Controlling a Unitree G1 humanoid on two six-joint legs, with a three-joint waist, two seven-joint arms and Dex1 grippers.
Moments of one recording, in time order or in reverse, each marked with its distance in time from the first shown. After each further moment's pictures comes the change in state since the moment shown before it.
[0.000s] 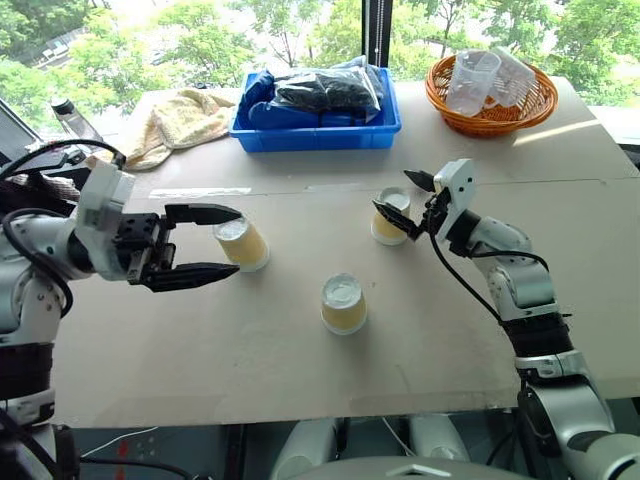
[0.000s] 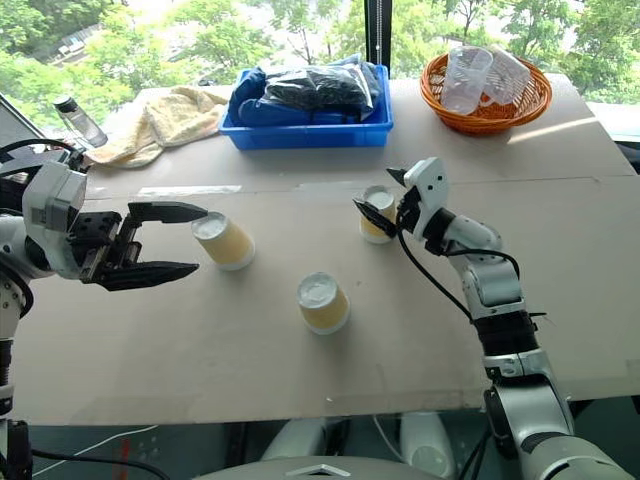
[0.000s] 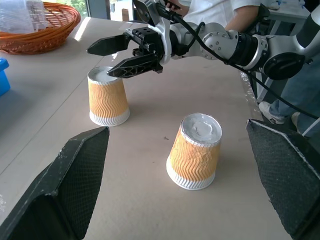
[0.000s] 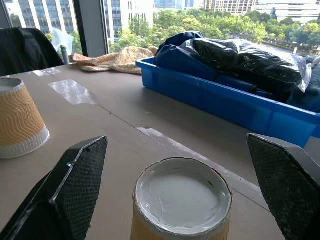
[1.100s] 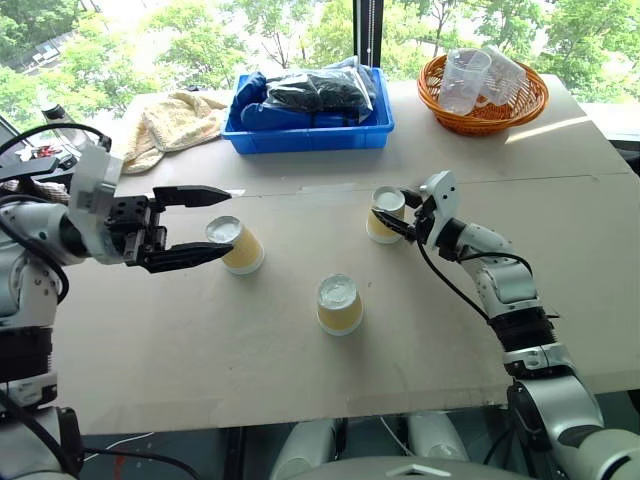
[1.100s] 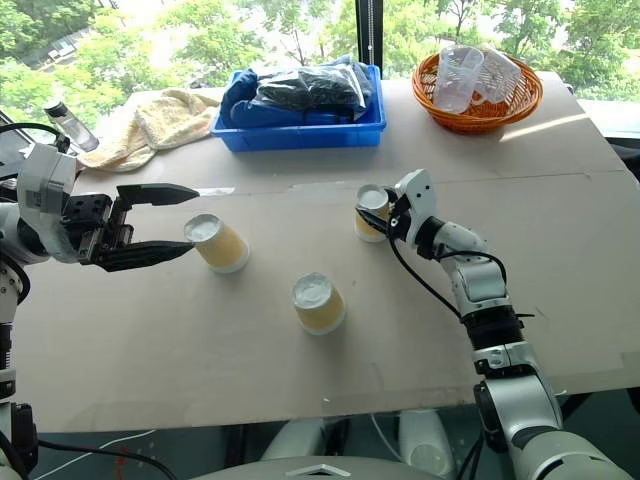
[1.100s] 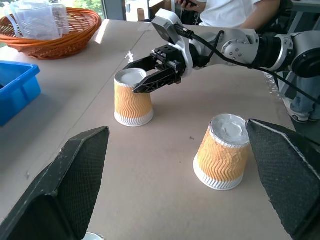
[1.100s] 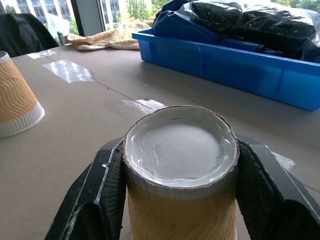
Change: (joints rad) left arm -0.071 -0.006 -0.012 0.087 0.065 -0.057 0.008; right arm -0.017 0.036 0.002 0.116 -0.030 -0.016 0.057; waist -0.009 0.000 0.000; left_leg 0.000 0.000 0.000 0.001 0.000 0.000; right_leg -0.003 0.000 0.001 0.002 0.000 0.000
